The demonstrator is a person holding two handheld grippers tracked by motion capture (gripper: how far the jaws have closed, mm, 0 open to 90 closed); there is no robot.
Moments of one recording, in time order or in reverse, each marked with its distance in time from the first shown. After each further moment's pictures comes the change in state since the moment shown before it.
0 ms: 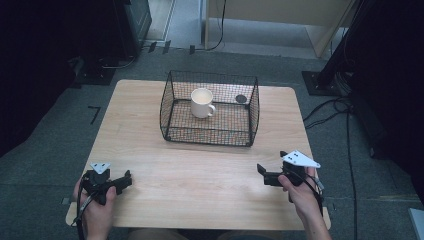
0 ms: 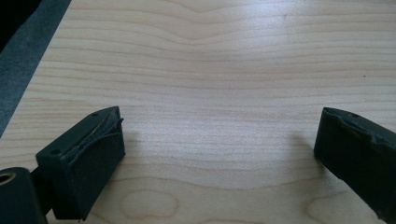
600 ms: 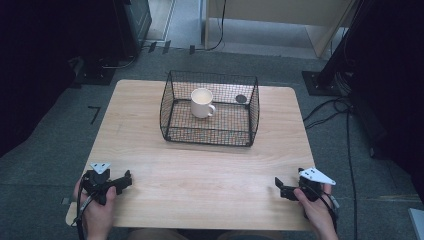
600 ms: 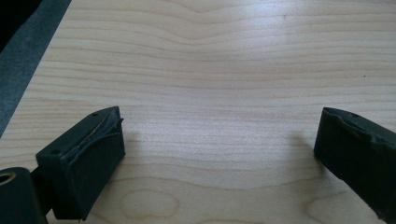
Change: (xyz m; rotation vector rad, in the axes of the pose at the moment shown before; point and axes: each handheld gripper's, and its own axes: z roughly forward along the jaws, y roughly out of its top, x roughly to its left) left arm 0.000 0.000 0.000 0.000 0.000 0.000; right arm -0.041 -0.064 -0.021 0.079 -0.124 0.068
